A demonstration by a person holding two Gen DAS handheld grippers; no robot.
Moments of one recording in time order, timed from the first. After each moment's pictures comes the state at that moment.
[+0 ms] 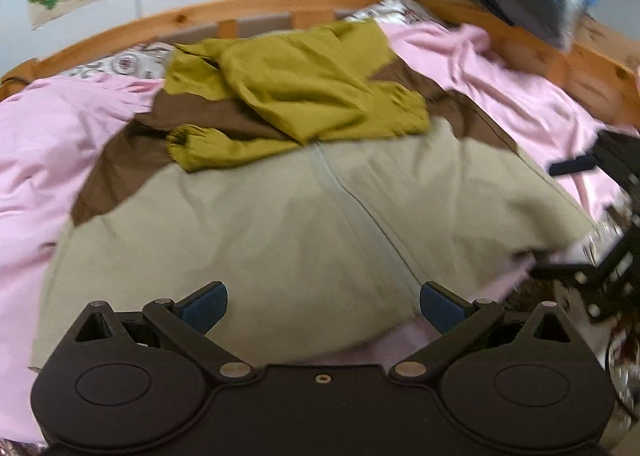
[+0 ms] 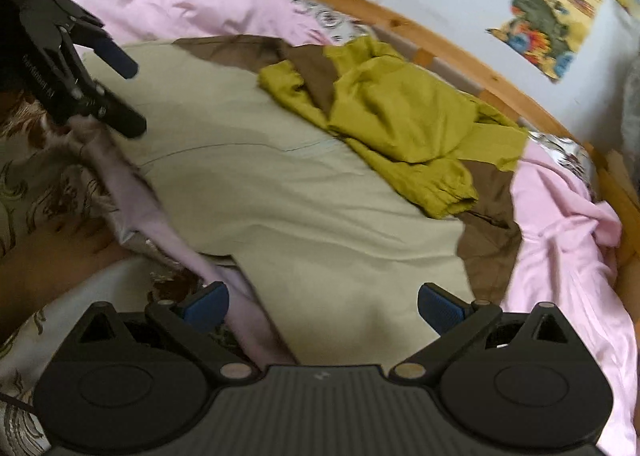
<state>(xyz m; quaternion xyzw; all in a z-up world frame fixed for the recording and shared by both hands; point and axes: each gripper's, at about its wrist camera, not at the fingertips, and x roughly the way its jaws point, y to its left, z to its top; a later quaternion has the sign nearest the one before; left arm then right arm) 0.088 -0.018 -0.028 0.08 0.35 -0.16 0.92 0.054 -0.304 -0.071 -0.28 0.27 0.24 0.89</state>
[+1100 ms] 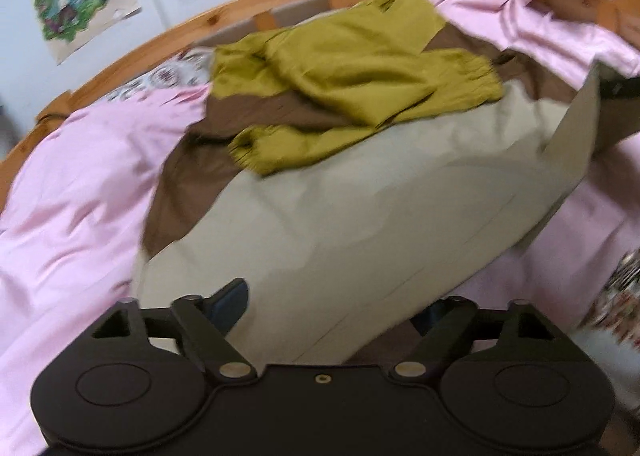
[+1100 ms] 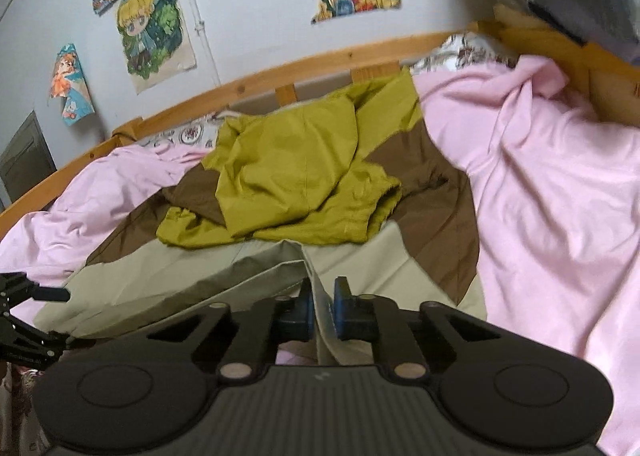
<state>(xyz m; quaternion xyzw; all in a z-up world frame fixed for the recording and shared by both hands) 0.124 0.001 -0.023 0.18 0.37 -0.06 0.91 0.135 -0.393 -0.047 0.09 0.26 0.17 0.94</state>
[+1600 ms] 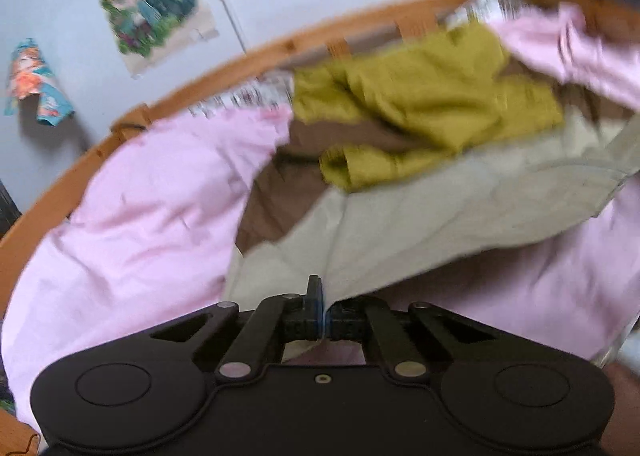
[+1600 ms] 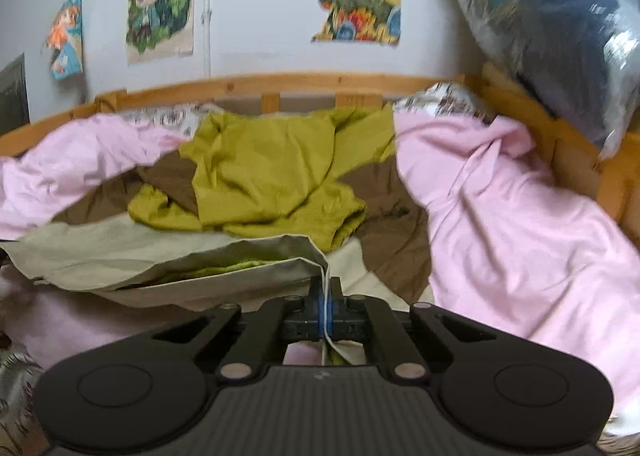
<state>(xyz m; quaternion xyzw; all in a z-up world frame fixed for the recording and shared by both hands) 0.100 0.032 0.007 0.17 0.29 0.02 0.94 0.090 -0.376 -0.027 -0.02 0.23 0.11 0.97</state>
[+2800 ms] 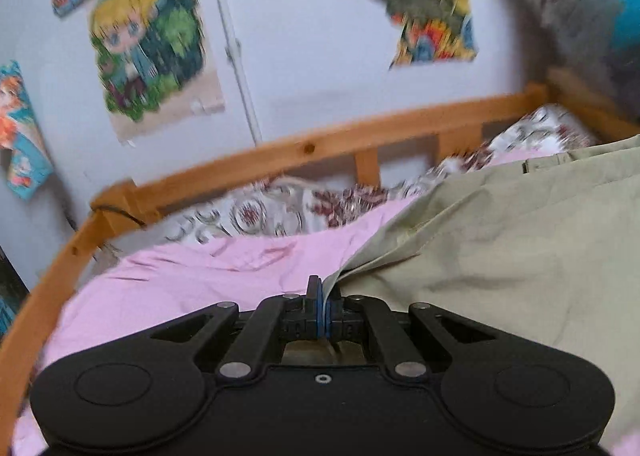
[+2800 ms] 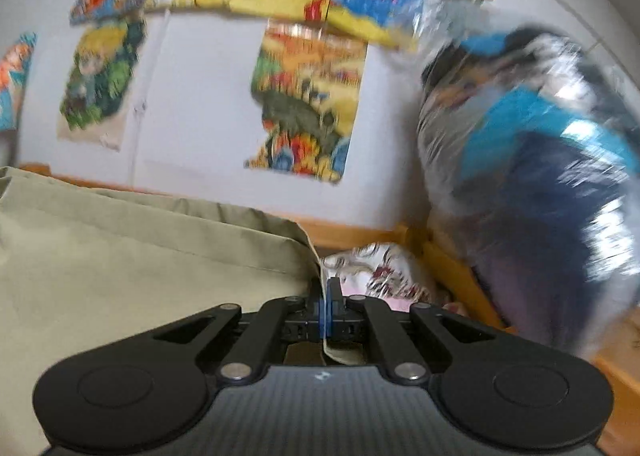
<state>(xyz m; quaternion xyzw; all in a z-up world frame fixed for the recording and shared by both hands) 0.312 0.008 0.134 0.11 0.27 0.02 0.96 0.237 -0.364 0.082 -0.08 0.09 0.00 0.99</state>
